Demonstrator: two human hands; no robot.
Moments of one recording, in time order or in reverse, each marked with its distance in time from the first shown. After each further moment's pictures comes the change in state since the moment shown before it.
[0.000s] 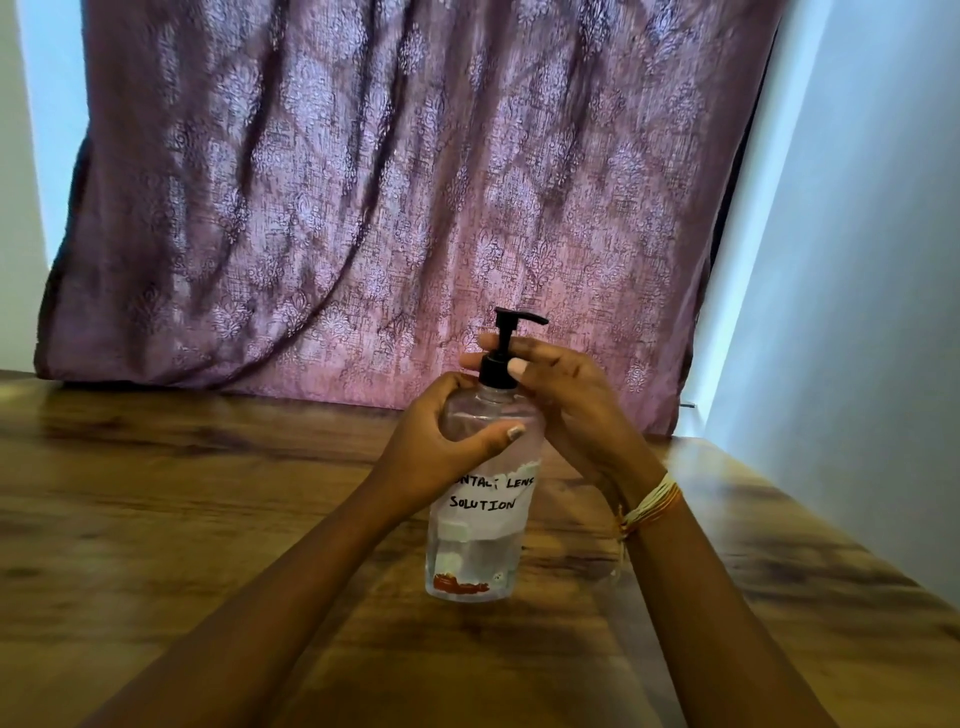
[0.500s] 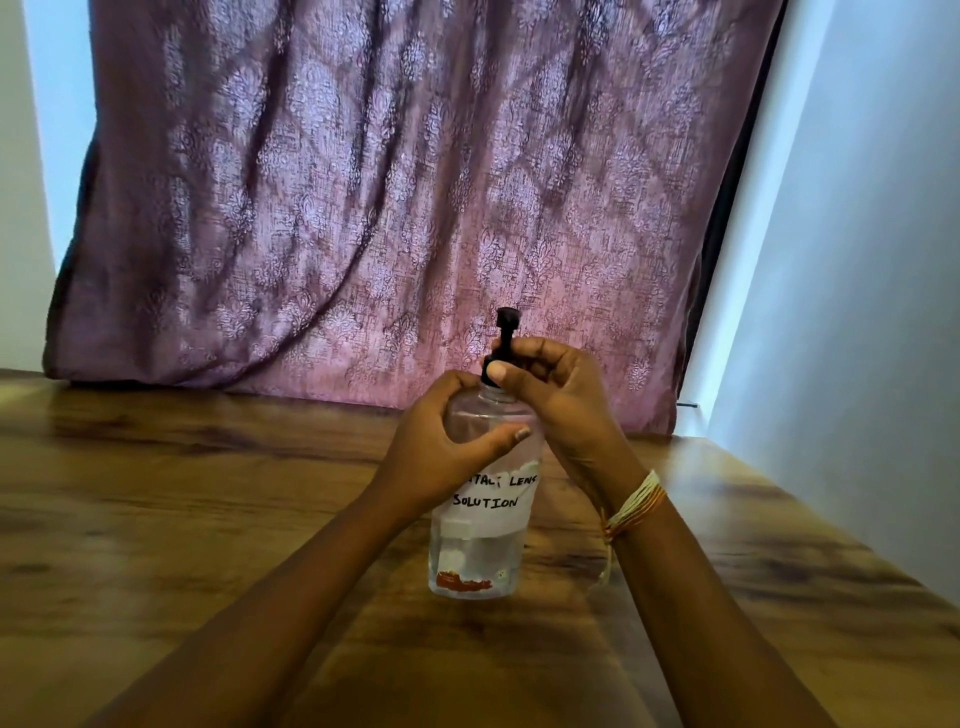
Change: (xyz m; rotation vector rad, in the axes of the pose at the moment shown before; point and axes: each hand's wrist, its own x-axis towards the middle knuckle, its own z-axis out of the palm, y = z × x) left_hand 0.001 -0.005 0.002 0.043 0.028 0.077; right_hand 0.006 0.009 0.011 -0.252 0.304 -0.120
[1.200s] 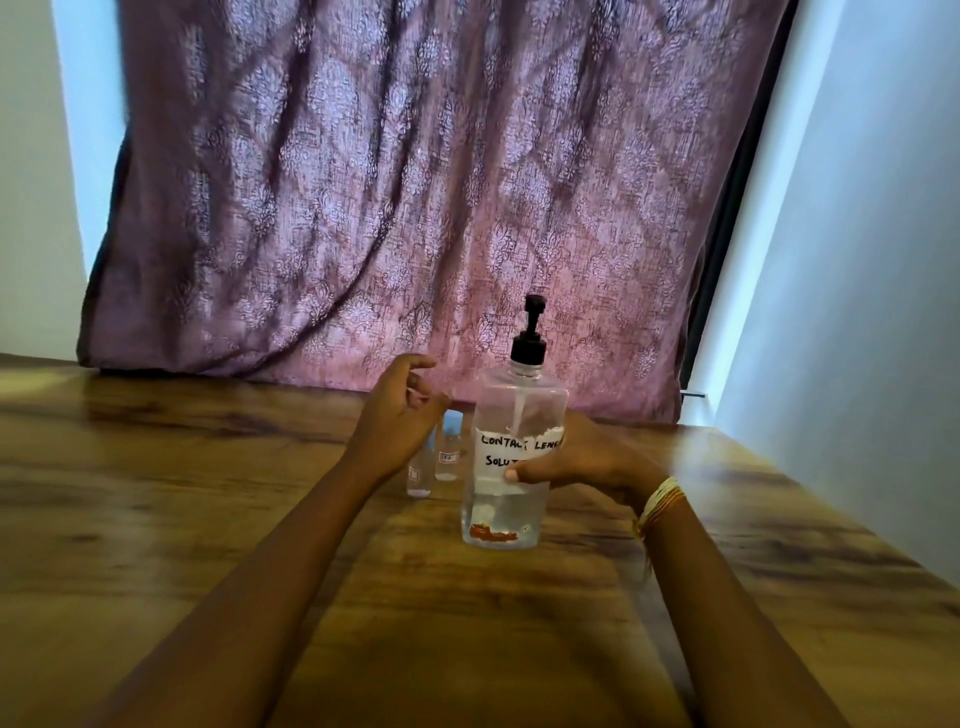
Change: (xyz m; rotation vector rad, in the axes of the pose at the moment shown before) left_hand 0.005 -0.027 -0.042 0.235 0.111 -0.189; right_hand -0.027 0.024 -0.038 -0.382 -0.491 0.382
